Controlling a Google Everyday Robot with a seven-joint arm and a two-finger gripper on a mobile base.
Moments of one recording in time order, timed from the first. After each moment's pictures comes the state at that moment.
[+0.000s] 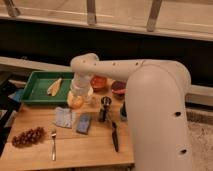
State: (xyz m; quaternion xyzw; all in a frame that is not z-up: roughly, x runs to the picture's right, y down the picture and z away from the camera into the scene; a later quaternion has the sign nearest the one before) arm -0.130 0.062 0.800 -0.39 0.08 0.53 0.75
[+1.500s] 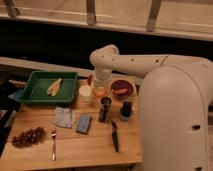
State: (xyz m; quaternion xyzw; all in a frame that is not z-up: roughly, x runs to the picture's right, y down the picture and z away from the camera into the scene) arm -0.008 0.010 0.810 -0.26 0.15 0.65 0.70
